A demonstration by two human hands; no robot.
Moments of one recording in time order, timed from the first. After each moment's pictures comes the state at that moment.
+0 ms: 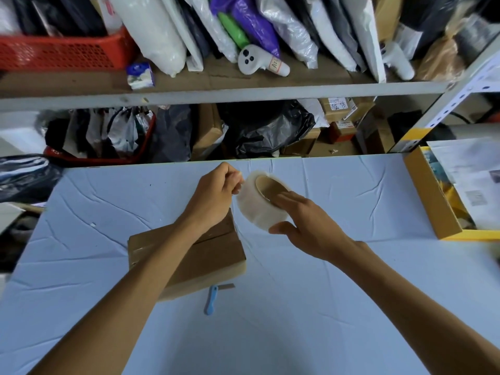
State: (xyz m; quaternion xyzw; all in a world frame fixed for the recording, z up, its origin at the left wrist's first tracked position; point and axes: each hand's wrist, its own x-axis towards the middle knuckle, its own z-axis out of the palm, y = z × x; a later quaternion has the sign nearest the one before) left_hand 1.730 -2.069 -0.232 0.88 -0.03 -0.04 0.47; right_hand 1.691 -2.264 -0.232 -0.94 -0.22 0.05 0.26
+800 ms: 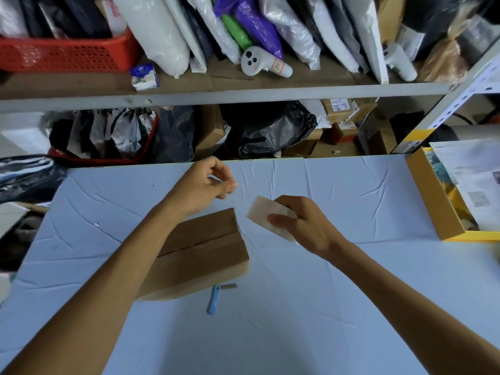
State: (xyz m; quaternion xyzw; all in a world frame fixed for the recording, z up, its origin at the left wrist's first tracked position) left_hand 1.741 -2.038 -0.220 0.83 0.00 -0.13 0.54; right_hand 1.692 -2.251 -0.225 -0.87 -0.08 0.17 0.45
